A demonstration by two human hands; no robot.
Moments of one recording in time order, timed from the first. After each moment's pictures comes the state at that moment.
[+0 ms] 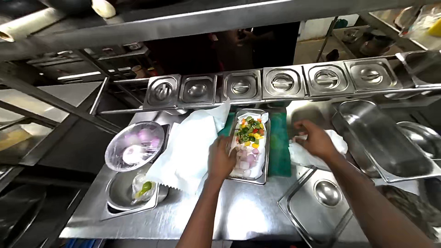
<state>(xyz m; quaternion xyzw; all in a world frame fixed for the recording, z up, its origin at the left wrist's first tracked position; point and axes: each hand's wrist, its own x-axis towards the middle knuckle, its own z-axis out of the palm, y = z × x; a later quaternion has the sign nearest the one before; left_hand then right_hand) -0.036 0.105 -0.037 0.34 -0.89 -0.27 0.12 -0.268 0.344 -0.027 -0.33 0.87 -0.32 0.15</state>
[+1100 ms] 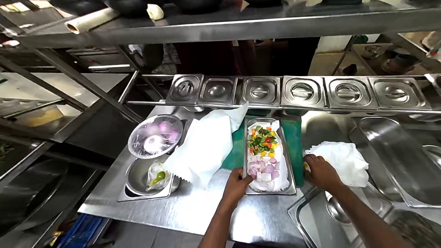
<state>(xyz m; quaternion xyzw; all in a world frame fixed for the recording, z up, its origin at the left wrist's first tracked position) 0.015 0.139 -0.089 0.42 -0.66 -0.63 0.07 -0.246 0.356 -0.113 -0.44 0.88 -0.04 0.16</state>
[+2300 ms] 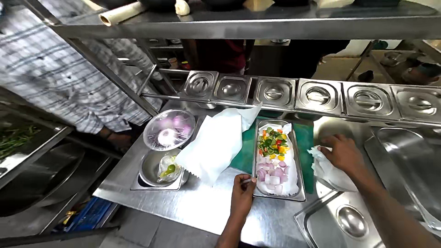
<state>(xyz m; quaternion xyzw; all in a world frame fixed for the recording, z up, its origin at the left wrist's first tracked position) 0.038 0.174 -0.100 0.45 -0.55 -0.66 0.26 -0.293 0.318 -0.043 -0.36 0.92 -0.17 0.04</state>
